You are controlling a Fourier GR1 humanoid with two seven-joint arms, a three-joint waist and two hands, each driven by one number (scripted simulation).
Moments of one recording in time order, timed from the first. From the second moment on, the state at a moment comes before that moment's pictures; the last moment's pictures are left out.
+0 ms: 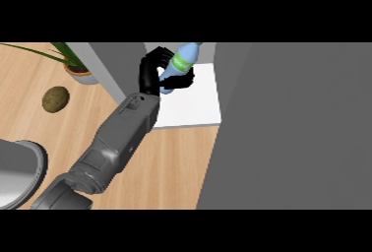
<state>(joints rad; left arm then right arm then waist) -1.10 0.01 -0.09 -0.22 0.26 0.65 -0.46 0.15 -0.42 0.76 -2.48 0.08 -0.49 0.17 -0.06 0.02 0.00</state>
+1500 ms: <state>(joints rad) -1.08 0.00 -0.07 -0.17 0.23 0.61 -0.63 0.16 -0.45 0.77 -2.47 0.05 -0.48 0.11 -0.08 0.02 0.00</state>
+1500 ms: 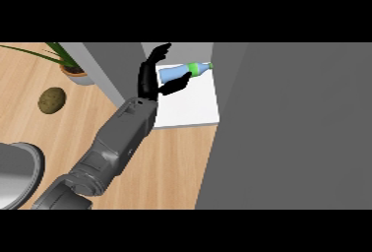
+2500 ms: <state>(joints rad) -0.90 0.00 -0.16 -0.48 0.44 0.07 -0.65 0.16 -0.47 0.78 -2.48 0.06 -0.54 0.16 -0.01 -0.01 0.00</state>
